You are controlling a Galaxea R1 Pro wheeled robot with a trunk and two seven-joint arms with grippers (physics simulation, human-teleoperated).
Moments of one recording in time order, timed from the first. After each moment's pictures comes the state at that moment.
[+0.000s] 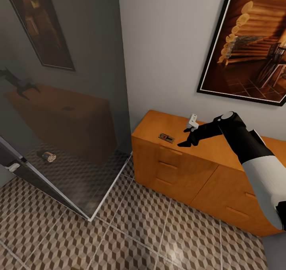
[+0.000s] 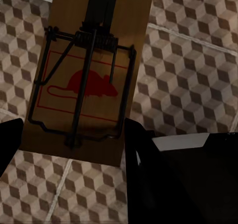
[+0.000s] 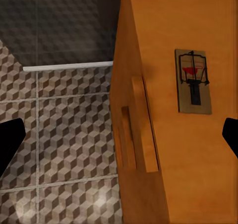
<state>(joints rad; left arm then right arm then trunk) -0.26 0.07 -0.86 0.07 0.86 -0.64 -0.06 -1.20 -0.29 0.28 -0.99 0.43 0.51 1.25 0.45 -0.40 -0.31</state>
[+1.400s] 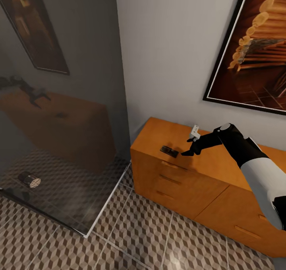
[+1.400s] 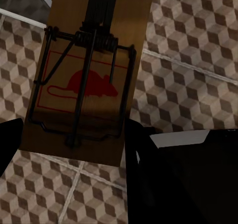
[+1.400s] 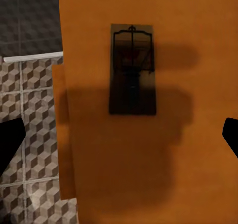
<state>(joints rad) -0.25 0.08 -0.86 0.07 0.86 -0.64 -0.06 -1.20 -0.29 0.28 -0.74 0.43 0.35 1.18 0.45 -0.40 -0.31</state>
